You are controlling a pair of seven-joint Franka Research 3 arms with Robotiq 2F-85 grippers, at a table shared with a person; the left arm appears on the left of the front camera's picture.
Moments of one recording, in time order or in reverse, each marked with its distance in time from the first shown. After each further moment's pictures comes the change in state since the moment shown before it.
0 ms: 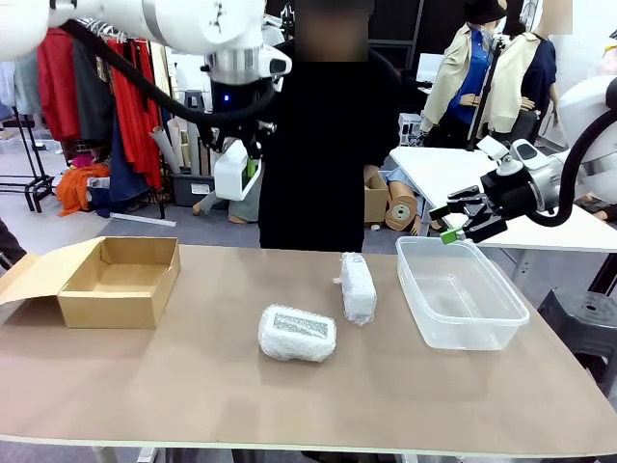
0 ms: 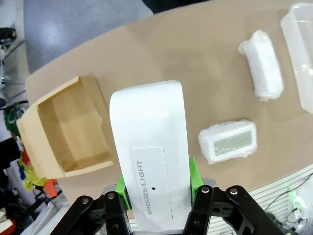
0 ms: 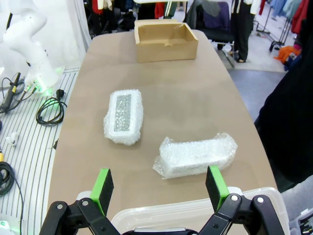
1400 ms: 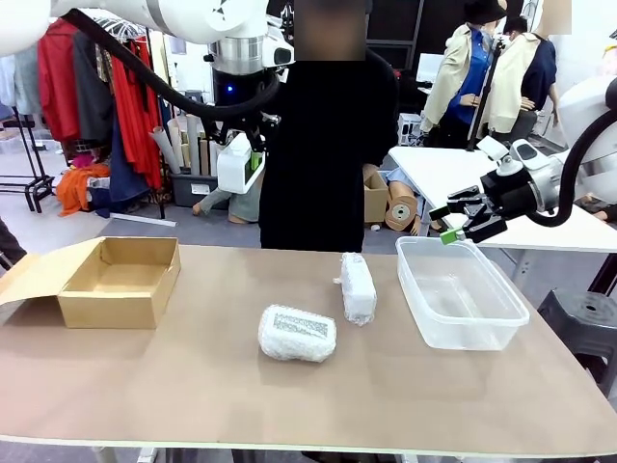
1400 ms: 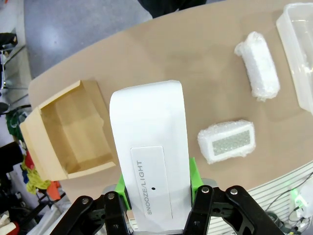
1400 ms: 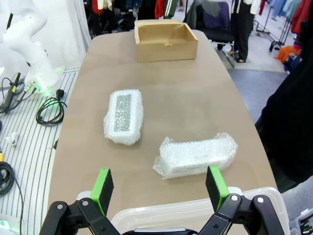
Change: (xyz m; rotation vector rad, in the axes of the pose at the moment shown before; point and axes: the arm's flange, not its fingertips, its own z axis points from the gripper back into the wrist) left arm 0.002 -0.005 0.008 0.005 -0.010 -0.021; right arm 0.000 0.000 0.000 0.000 0.000 0.000
